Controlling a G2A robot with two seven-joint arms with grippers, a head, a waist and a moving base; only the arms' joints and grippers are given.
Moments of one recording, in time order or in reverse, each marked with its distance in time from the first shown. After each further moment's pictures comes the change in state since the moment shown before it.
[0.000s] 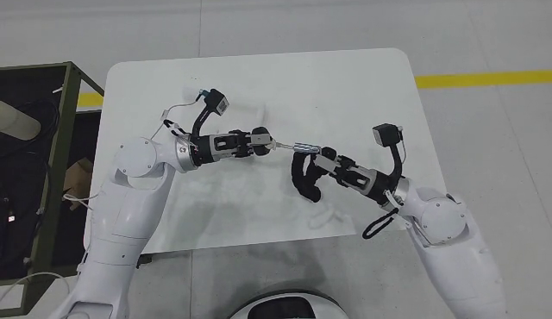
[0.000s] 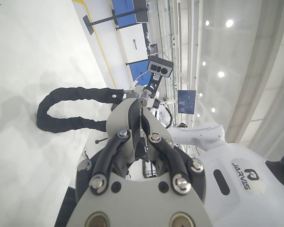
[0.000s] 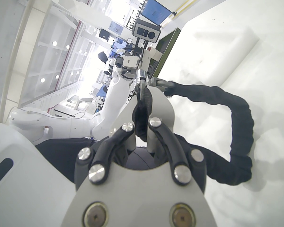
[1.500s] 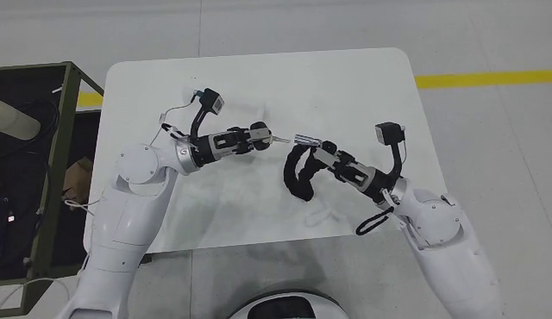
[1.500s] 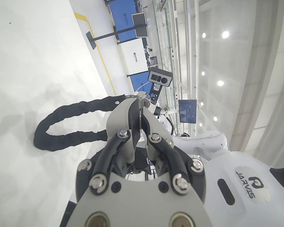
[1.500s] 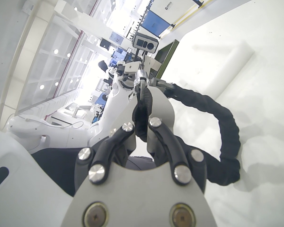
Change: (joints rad) left arm 0.053 0.000 -0.004 -0.041 -0.005 -0.009 0.132; right arm -0.014 -0.002 -0.025 -0.014 -0.041 -0.008 -0.132
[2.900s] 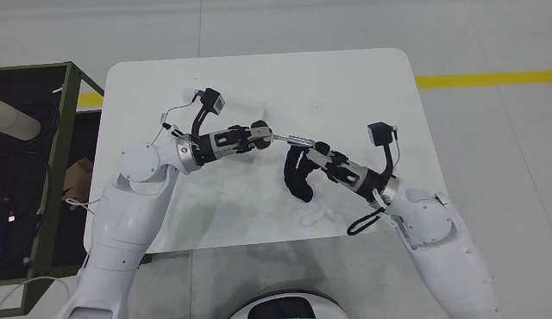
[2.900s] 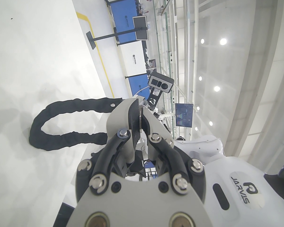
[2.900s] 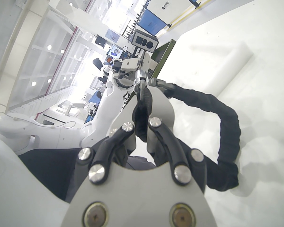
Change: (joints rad) left arm -0.022 0.001 0.012 0.013 0.000 0.029 -0.010; right arm 0.032 -0.007 -0.042 0.016 -0.070 0.006 -0.023
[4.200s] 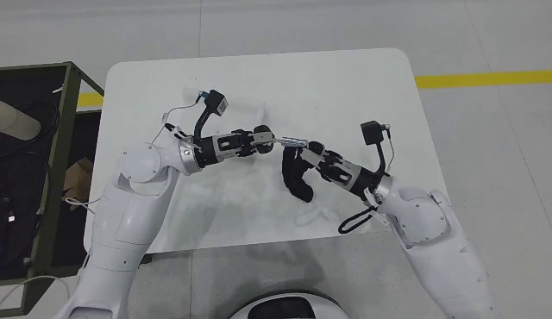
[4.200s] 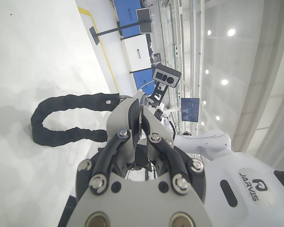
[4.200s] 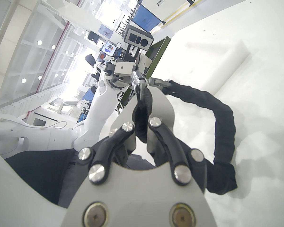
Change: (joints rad) left arm -0.003 0.002 0.009 -0.010 0.046 -0.019 -0.031; right arm 0.021 -0.009 -0.030 -0.006 -0.066 0.040 -0.015
